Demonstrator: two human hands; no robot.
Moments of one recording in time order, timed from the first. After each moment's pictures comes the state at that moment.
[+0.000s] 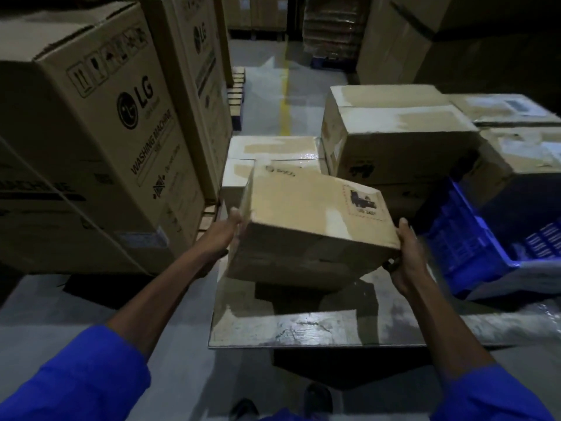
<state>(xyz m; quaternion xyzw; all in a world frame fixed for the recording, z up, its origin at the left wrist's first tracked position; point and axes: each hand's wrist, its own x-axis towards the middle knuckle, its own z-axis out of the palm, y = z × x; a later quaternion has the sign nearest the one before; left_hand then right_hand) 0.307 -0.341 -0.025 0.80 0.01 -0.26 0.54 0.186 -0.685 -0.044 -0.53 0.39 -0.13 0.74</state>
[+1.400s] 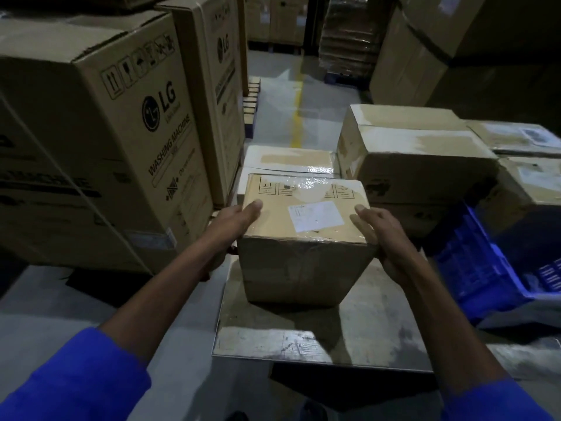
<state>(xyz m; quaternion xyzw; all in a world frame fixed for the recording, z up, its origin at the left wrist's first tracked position) 0.307 -0.343 0.029 0.77 0.05 -0.21 0.61 0.236 -0.631 0.028 -0.69 0.22 0.01 0.69</state>
